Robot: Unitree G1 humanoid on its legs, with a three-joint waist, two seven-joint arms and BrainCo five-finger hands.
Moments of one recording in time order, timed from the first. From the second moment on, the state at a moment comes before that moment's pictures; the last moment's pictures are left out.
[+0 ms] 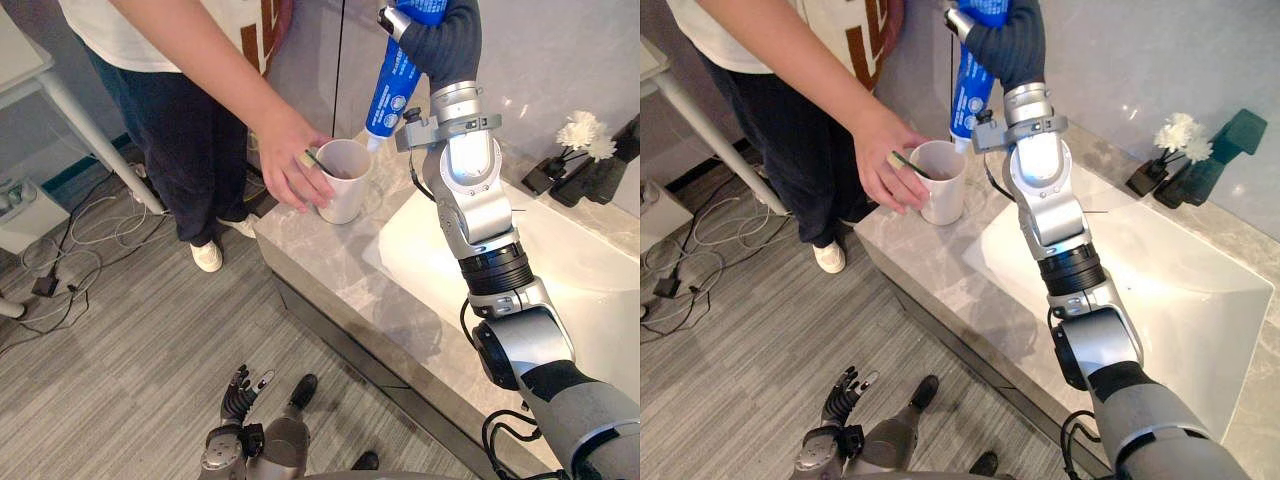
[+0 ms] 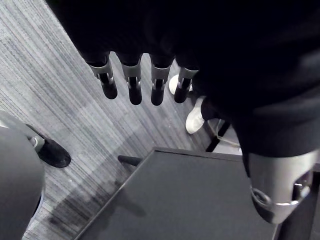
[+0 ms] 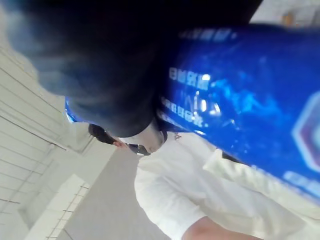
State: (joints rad) left arm 0.18 0.05 0.02 0.62 -0.12 -0.16 0.09; right arm -1.03 -0.24 0.16 0.28 0.19 -0.21 -0.20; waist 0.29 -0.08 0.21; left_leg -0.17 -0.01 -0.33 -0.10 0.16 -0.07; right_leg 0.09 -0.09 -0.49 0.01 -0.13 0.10
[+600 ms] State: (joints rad) left arm 0.17 0.05 0.00 0.62 -0.13 -0.16 0.10; right arm -1.07 -0.21 0.18 0.34 0.18 -0.21 -0.21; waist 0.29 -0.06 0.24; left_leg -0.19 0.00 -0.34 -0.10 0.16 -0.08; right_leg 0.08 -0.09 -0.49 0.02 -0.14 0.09
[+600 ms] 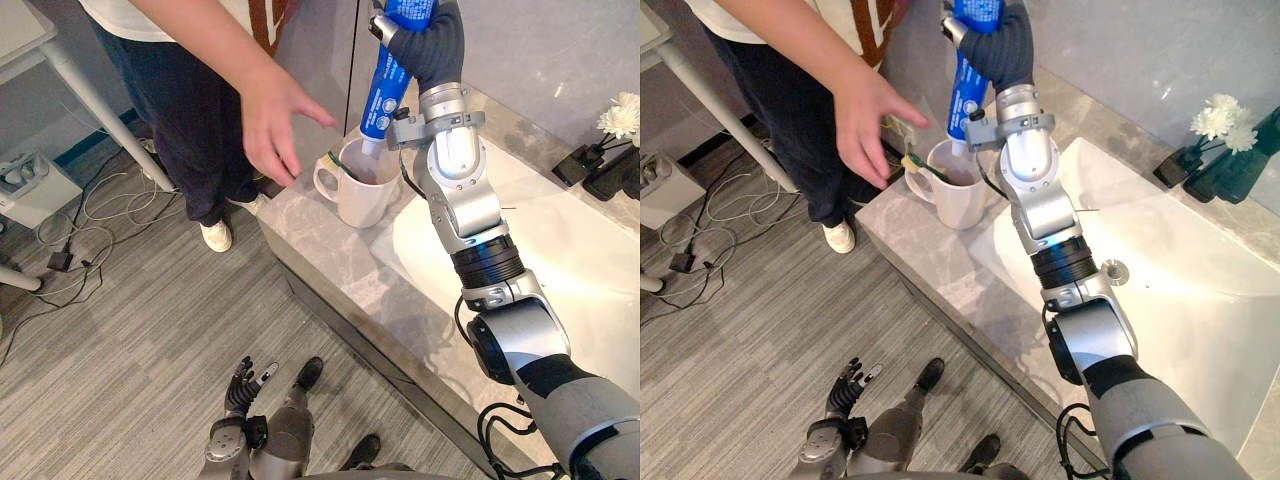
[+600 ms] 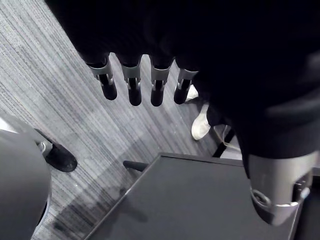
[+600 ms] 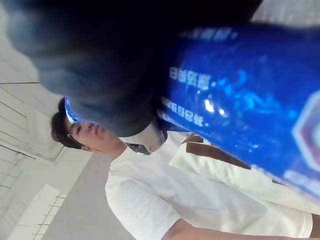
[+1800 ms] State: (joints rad) left arm 0.17 0.05 0.00 0.62 -0.11 -0.16 0.09; right arm -0.85 -0.18 0.25 0.25 0.12 -0.19 -0.15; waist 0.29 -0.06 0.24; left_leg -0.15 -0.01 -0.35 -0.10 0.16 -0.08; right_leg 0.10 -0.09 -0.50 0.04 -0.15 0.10
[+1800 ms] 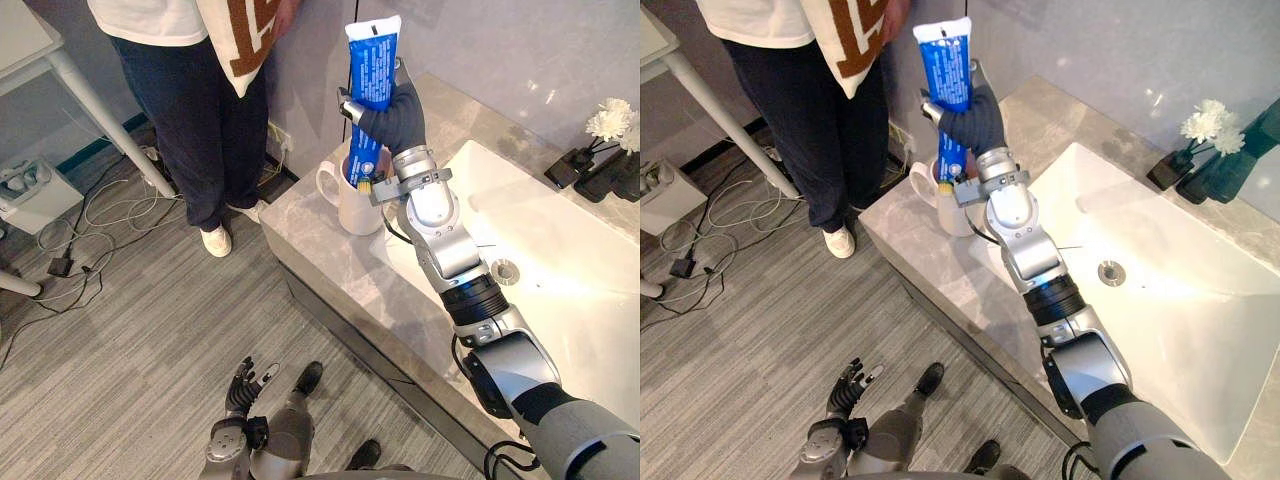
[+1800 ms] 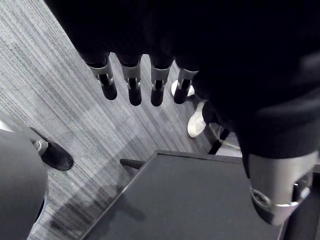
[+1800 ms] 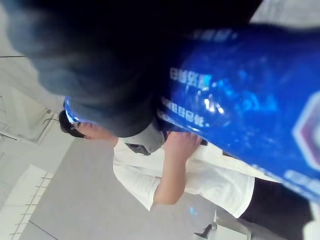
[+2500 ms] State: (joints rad) left arm 0.17 0.06 0.00 0.63 -0.11 -0.16 0.09; right arm -0.85 -0.18 0.25 0.25 0.11 -0.19 -0.15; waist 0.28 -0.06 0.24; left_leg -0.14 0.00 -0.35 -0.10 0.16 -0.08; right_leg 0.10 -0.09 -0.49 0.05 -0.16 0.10
